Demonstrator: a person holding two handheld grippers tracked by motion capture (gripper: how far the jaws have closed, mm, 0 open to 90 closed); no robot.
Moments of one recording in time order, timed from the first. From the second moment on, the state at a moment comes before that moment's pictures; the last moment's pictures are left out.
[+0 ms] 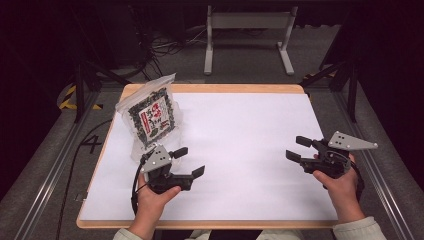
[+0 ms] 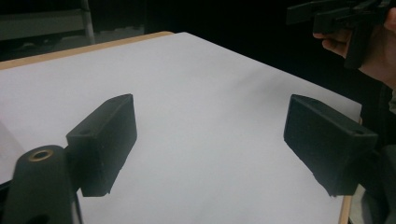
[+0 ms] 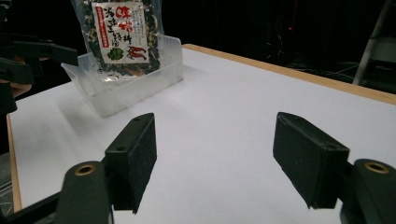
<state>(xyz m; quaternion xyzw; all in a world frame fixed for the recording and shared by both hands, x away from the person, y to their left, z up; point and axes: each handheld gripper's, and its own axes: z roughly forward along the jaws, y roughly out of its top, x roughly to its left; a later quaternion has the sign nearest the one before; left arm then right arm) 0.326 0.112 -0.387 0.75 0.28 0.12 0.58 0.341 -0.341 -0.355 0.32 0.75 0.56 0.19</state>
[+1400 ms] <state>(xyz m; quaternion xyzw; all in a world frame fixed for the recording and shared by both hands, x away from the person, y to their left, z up) 0.331 0.056 -0.451 0.86 0.24 0.08 0.45 0.330 -0.326 -0.432 0.33 0.78 0.51 0.17</state>
